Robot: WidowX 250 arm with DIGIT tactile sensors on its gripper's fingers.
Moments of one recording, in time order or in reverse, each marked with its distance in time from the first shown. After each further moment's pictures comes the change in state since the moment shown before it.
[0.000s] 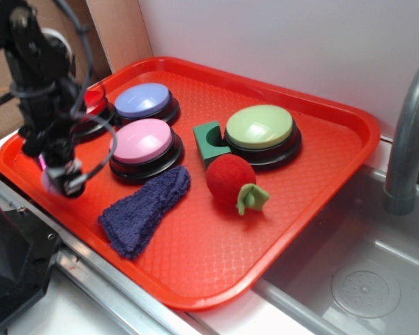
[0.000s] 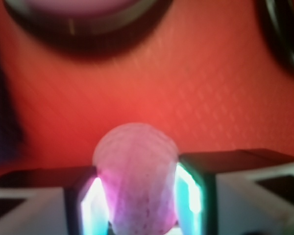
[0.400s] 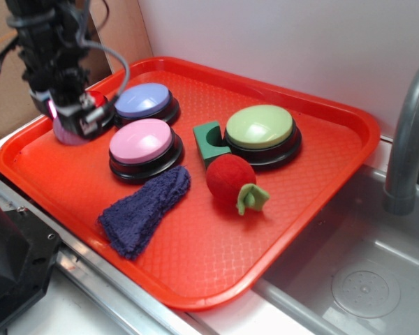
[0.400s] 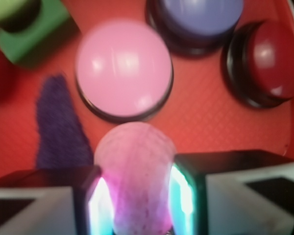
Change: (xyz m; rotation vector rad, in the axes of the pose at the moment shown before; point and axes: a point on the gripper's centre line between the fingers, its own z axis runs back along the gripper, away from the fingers) arm 0.019 -0.017 0.065 -0.054 -0.105 0.074
